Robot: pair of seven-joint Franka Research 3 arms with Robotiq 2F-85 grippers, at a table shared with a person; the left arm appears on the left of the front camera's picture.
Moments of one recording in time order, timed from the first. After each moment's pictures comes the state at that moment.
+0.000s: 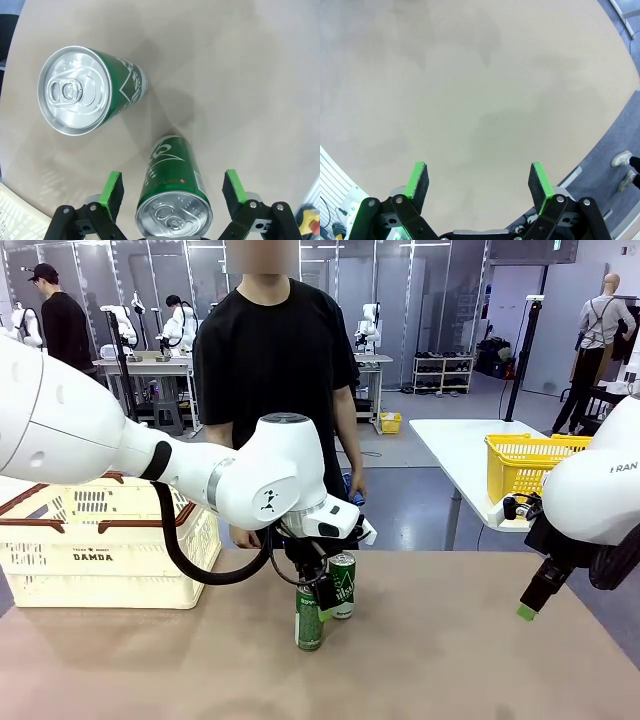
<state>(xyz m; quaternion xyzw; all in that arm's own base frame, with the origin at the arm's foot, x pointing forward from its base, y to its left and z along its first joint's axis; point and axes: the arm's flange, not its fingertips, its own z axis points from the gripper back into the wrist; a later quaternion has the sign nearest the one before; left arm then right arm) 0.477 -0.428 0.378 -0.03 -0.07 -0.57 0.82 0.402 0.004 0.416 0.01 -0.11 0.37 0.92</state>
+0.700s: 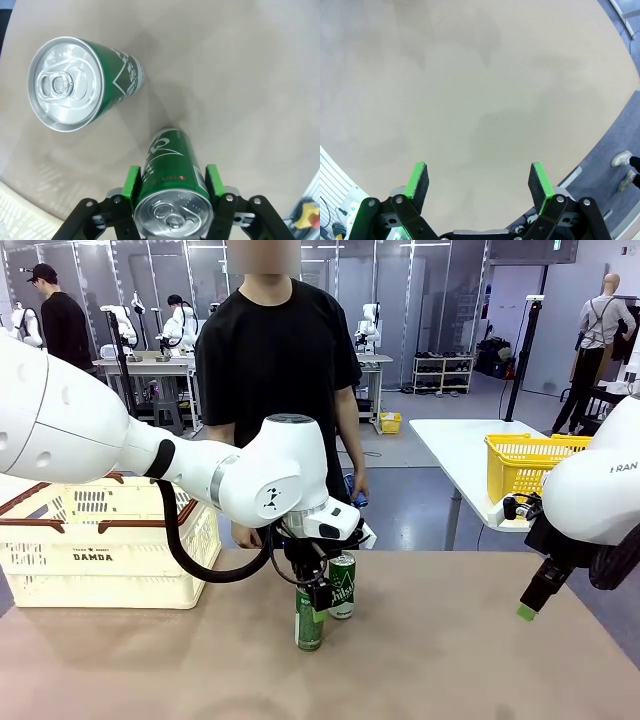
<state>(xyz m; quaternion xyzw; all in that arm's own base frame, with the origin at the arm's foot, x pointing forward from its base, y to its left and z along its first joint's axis) 0.478 -0.429 0.377 -0.02 -0.05 -0.57 0.82 0.402 0.004 0.416 0.01 -0.11 0.37 0.92</state>
